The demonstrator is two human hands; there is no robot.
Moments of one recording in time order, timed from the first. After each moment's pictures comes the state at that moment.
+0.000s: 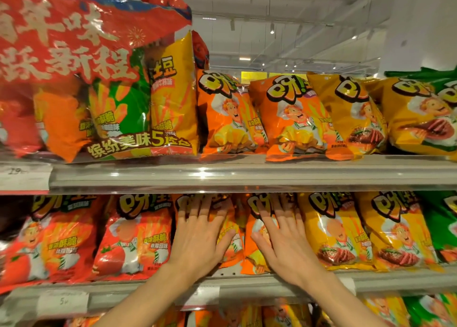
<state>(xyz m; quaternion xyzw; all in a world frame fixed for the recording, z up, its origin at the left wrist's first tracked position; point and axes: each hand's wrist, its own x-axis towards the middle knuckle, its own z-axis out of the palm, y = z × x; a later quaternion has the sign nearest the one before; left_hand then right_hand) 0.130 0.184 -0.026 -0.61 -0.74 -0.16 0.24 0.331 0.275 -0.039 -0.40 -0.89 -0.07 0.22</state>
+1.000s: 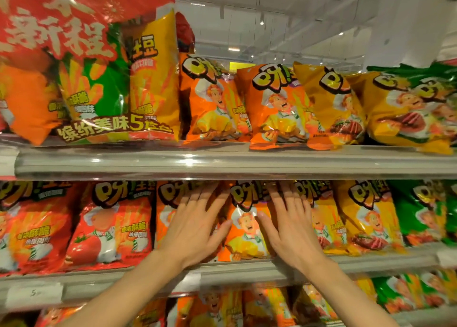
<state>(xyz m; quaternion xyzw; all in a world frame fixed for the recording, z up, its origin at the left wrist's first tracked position) 0.149 0.187 -0.021 -0.68 -0.64 -0.25 0.27 0.366 0.278 -0.025 -0.43 -0.83 -0.10 0.33</state>
